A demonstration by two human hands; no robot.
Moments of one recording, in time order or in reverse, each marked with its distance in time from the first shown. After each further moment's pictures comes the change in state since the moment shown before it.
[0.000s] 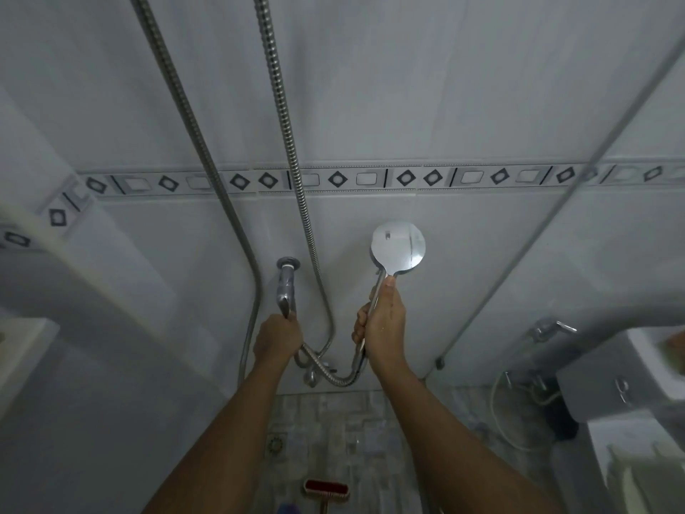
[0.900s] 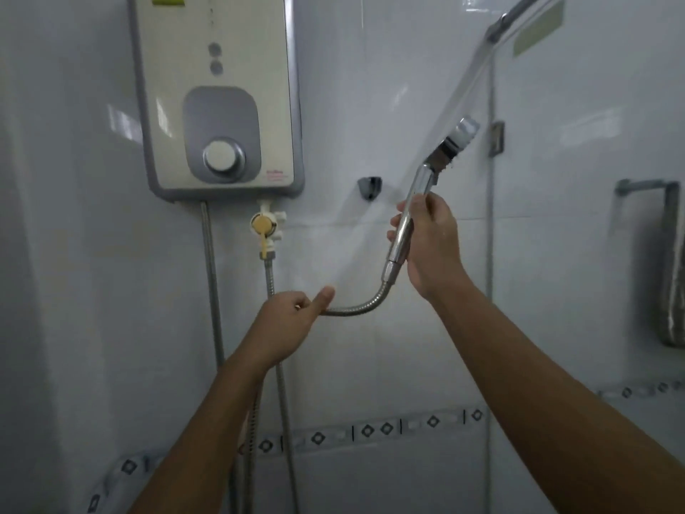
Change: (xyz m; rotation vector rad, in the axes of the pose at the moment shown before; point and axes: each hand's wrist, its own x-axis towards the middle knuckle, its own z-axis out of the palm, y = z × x) left_hand -0.207 0.263 -0.324 -0.260 0.330 1.095; right_hand -0.065 -0.488 0.028 0.229 -0.136 -0.924
